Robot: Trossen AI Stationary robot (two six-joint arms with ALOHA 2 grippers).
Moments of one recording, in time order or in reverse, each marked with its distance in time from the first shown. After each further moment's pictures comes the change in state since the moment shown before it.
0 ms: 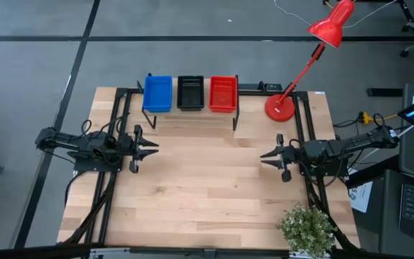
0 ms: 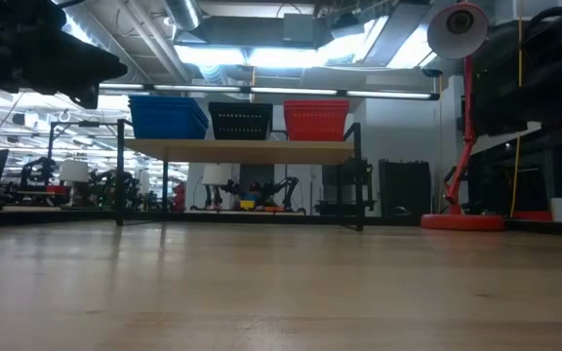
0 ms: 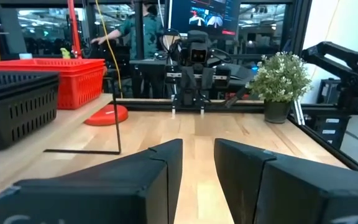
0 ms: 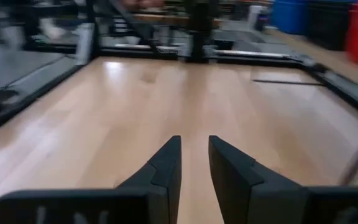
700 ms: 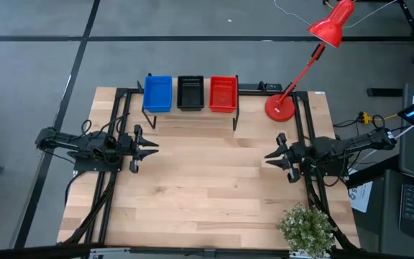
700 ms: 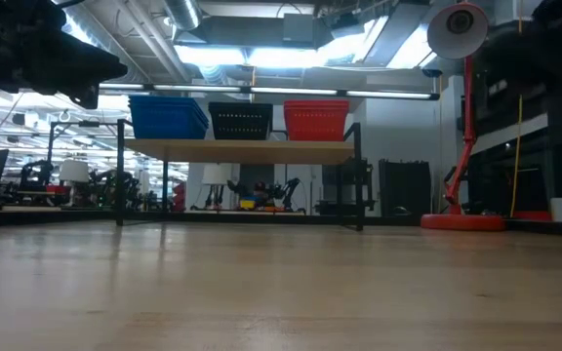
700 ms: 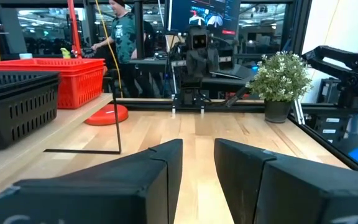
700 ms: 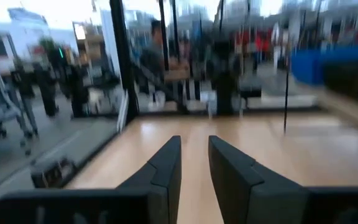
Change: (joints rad) left arm 0.000 0.000 0.000 -0.001 -0.001 0.004; right arm 0.000 -0.075 0.000 0.150 -0.125 0.102
